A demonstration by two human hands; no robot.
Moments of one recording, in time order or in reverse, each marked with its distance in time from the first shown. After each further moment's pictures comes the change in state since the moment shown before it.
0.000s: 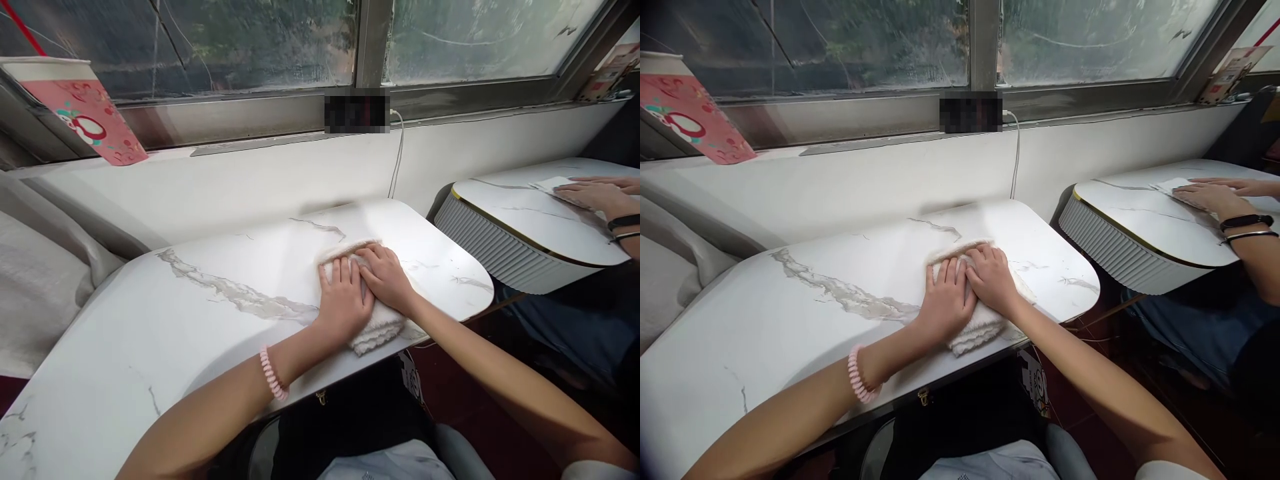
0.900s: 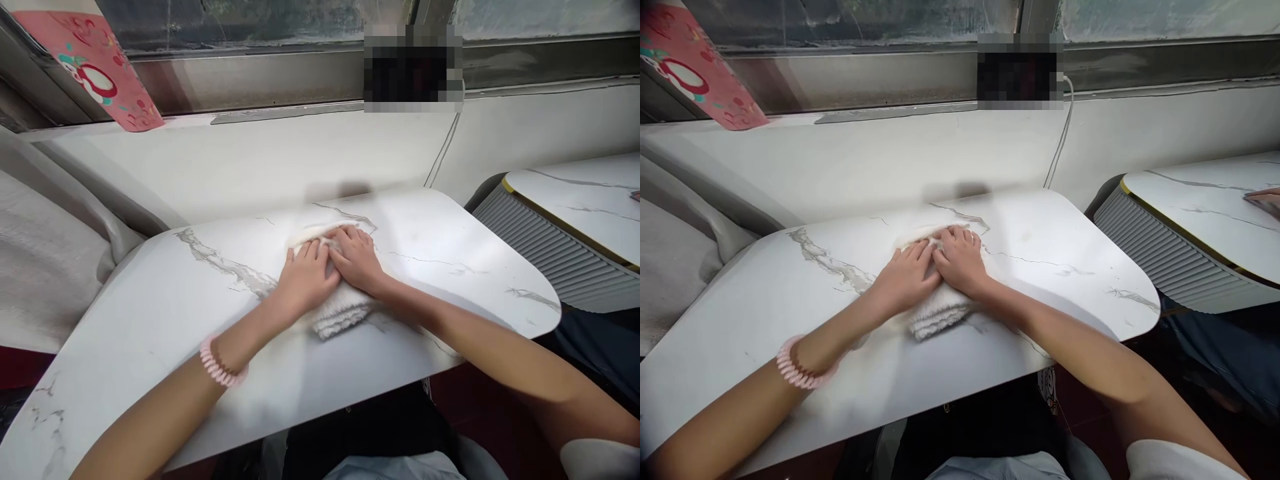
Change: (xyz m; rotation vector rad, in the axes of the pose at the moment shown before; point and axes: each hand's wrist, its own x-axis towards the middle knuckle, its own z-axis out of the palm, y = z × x) left_hand 0.003 -0.112 -0.035 -0.068 -0.177 -0.137; right_hand 0.066 -0.077 0.059 0.135 -0.111 0.020
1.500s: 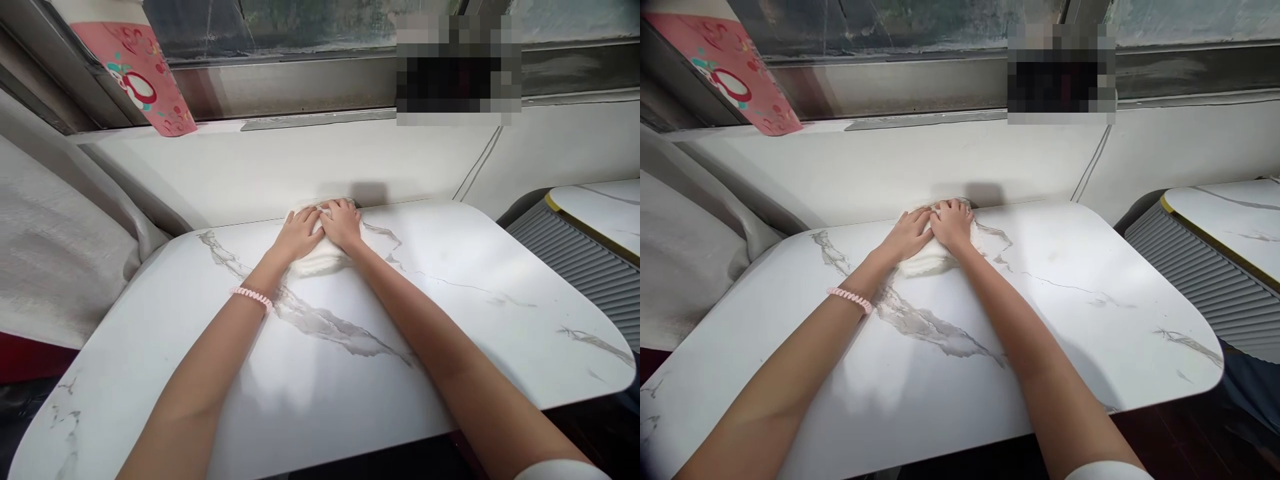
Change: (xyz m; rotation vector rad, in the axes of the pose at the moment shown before) left_hand 0.096 -0.103 0.002 -0.087 0.164 0.039; right_hand 0.126 -0.016 0.049 0.019 0.056 0.112
